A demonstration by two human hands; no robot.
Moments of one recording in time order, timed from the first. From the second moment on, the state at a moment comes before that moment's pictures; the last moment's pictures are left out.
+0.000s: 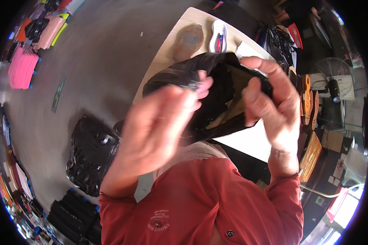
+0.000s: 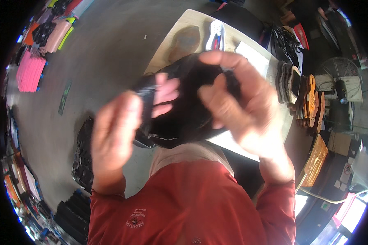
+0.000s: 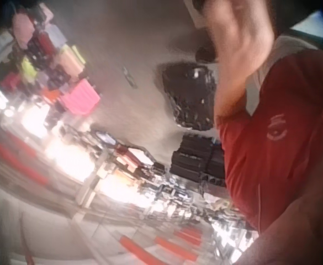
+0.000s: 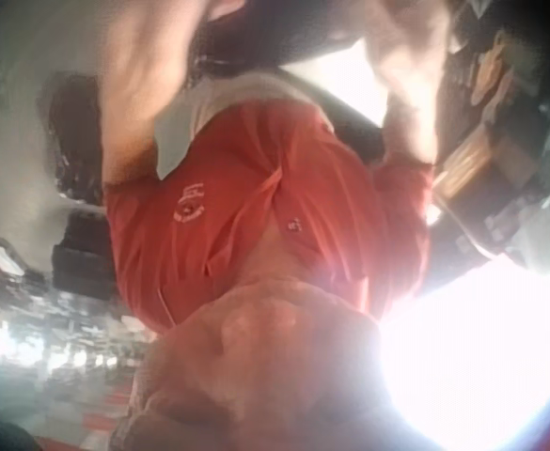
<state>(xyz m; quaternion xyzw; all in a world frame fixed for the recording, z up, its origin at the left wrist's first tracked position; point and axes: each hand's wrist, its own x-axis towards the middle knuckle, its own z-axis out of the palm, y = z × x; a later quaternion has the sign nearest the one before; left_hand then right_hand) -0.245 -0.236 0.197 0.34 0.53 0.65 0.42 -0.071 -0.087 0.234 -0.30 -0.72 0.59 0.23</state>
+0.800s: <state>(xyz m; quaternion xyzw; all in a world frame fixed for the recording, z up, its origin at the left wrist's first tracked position) -0.179 -0.334 -0.034 0.10 0.69 0.67 0.25 -0.054 -0.048 0.209 -0.17 -0.66 0.63 0.37</state>
